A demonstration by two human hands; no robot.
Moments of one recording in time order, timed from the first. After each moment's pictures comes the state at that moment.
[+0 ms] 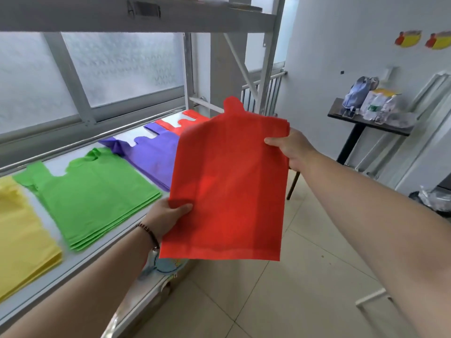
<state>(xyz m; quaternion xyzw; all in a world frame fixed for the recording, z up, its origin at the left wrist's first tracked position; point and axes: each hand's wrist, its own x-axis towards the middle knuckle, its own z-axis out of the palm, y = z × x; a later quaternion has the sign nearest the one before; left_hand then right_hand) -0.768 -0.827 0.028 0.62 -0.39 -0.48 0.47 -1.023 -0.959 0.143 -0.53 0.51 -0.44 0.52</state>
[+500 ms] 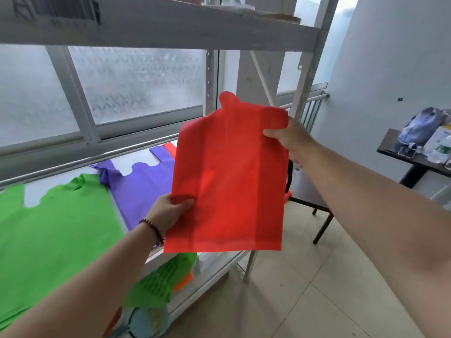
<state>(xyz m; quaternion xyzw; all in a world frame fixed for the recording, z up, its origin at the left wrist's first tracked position) -0.768 -1.042 0.041 0.66 -0.34 -0.40 0.54 -0.983 -1.218 0.168 -0.64 0.43 -0.40 0.50</state>
